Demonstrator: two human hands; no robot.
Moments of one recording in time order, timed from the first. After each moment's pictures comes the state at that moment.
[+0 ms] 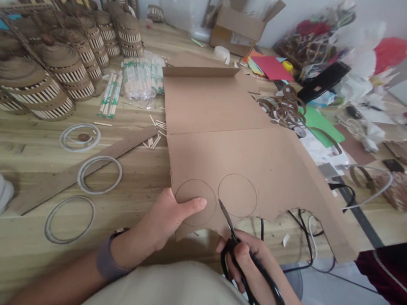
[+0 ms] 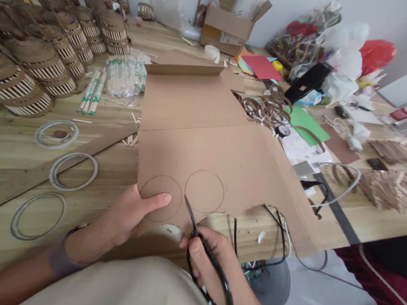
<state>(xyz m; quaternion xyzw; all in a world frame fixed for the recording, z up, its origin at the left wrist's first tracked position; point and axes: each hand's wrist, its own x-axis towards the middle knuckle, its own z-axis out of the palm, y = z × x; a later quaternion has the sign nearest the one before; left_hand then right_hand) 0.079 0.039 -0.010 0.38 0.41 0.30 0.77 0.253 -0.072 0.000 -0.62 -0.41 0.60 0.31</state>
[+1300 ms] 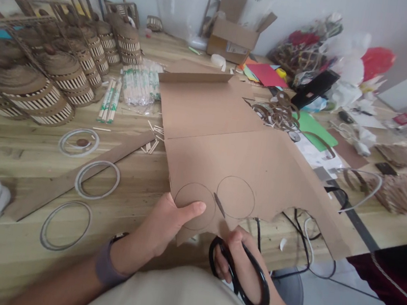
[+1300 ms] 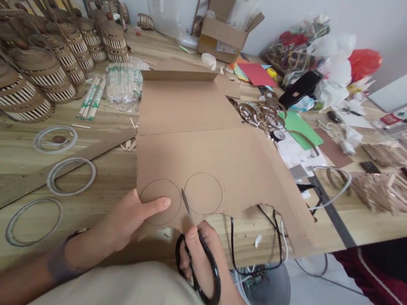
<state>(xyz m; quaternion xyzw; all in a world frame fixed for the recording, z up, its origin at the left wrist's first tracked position) 0.085 0.040 -0.001 0.39 0.42 0.30 0.76 0.235 -0.059 -0.015 -0.61 -0.34 0.59 0.41</state>
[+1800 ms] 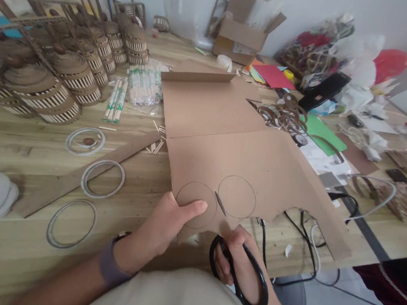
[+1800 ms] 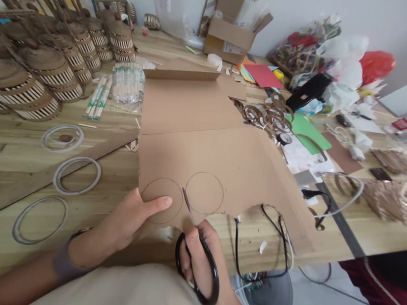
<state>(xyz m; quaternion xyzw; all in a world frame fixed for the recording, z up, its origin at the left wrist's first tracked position) 0.082 0.044 -0.006 0.39 0.41 0.31 0.76 0.225 -0.050 -0.011 -0.59 -0.34 0.59 0.43</state>
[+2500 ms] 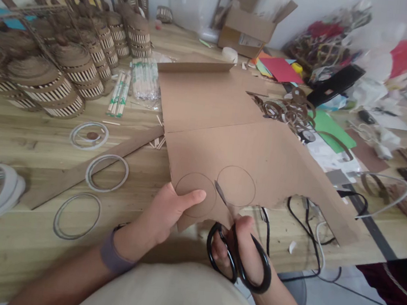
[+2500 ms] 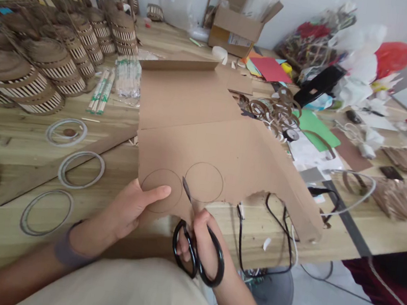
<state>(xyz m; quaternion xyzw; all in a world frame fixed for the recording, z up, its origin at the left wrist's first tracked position) 0.076 0.051 -0.009 0.31 0.39 0.34 0.80 0.232 -0.038 -0.027 -0.55 -0.34 0.65 0.41</state>
